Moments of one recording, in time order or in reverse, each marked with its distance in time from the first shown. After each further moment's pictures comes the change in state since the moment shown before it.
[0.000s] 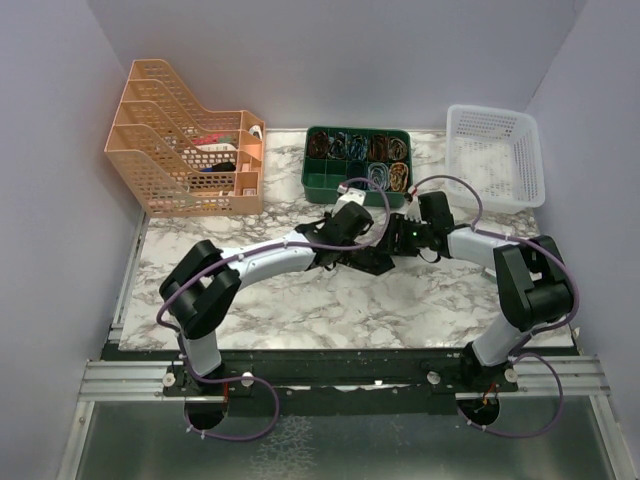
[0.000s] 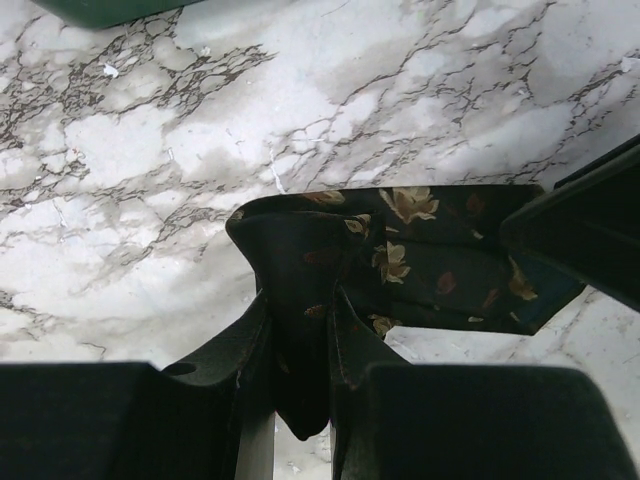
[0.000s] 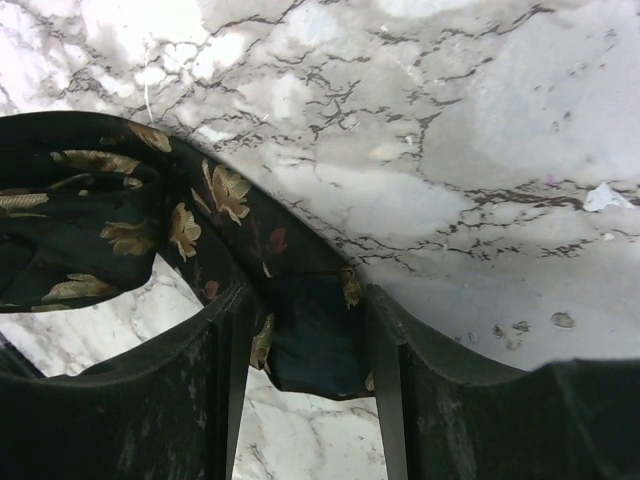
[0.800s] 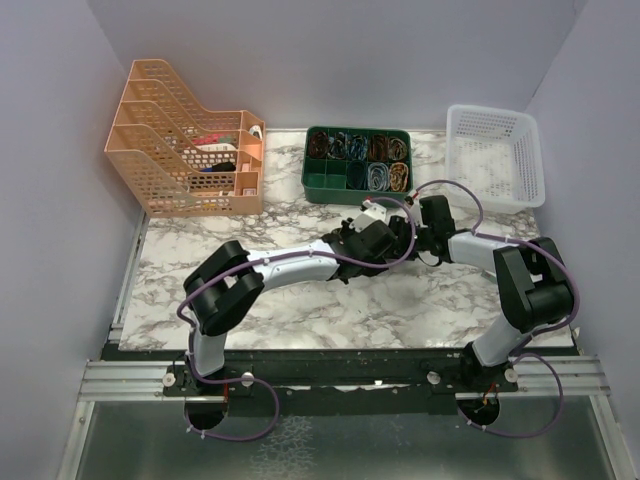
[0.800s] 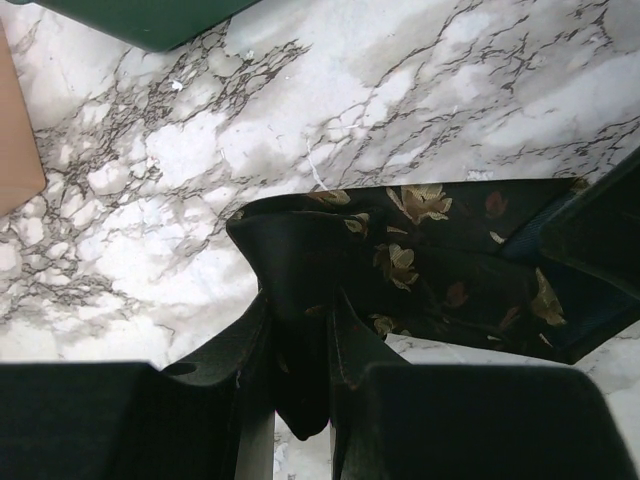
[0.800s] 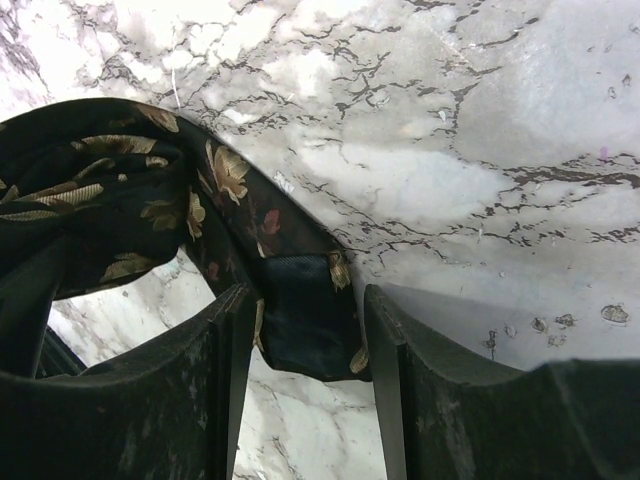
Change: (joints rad) left arm -0.137 0.121 0.112 -0.112 -0.294 0.113; right arm -0.003 -0.014 -0.057 0.077 -0.070 0.065
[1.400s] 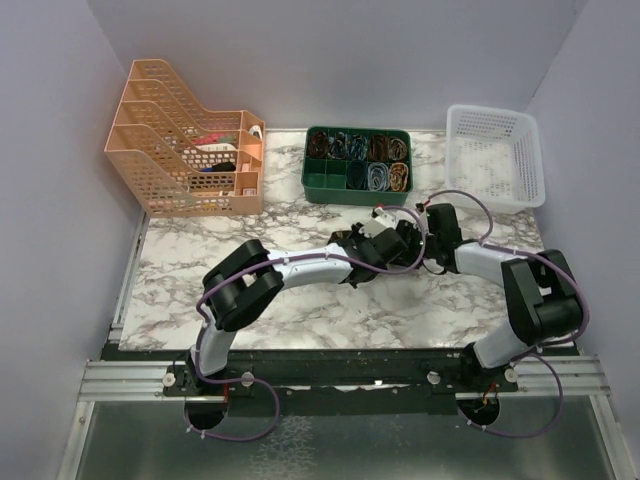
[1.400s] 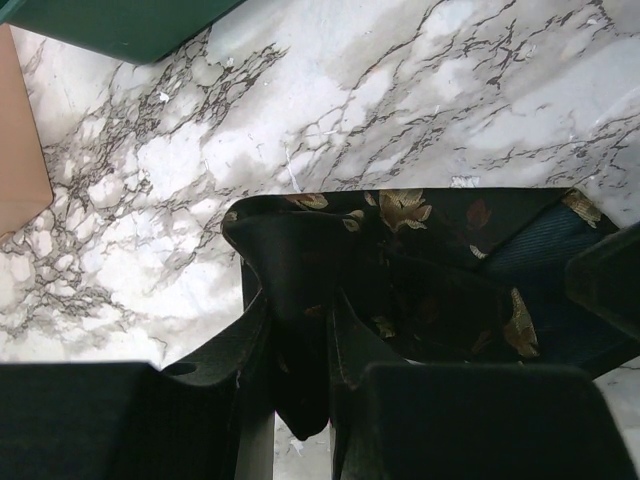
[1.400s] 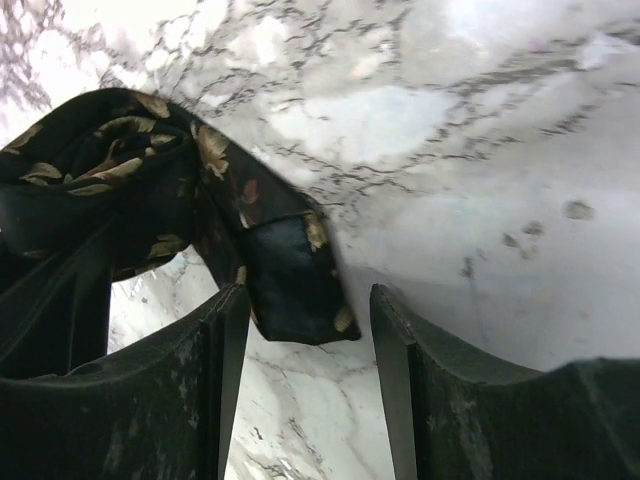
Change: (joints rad) left arm -0.034 0.111 0.066 -0.014 -0.067 0.034; right arm -0.013 -0.076 -0.088 0.033 0.042 0.118
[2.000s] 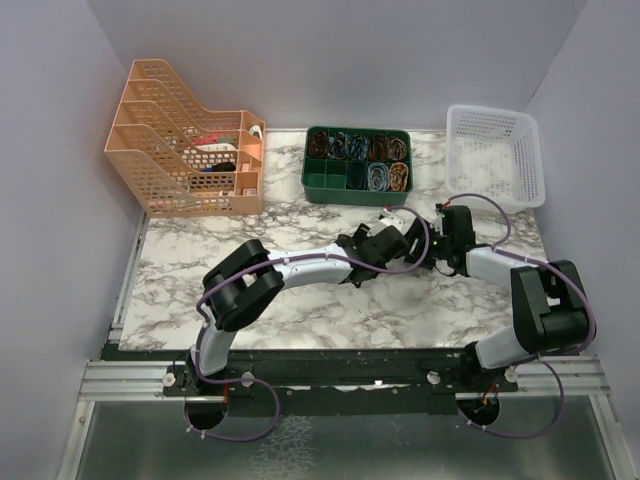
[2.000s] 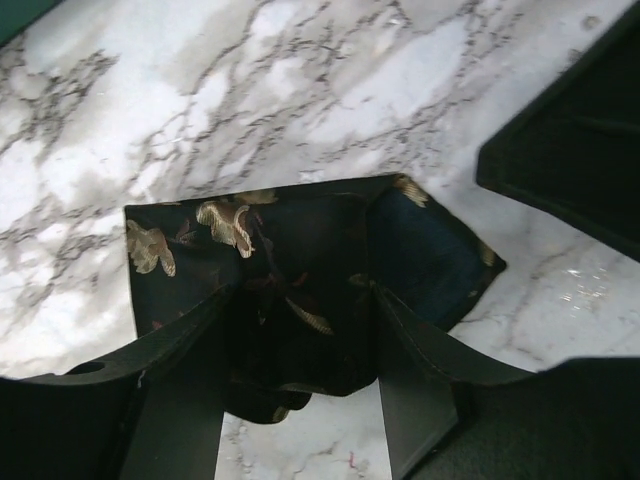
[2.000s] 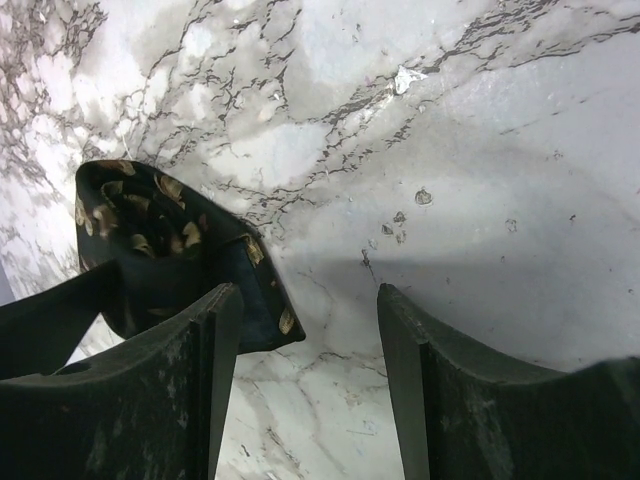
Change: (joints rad) left arm 0.000 0.001 -0.001 0.072 0.232 -0.040; right arm -0.107 -0.078 -0.062 0.001 0.060 0.055
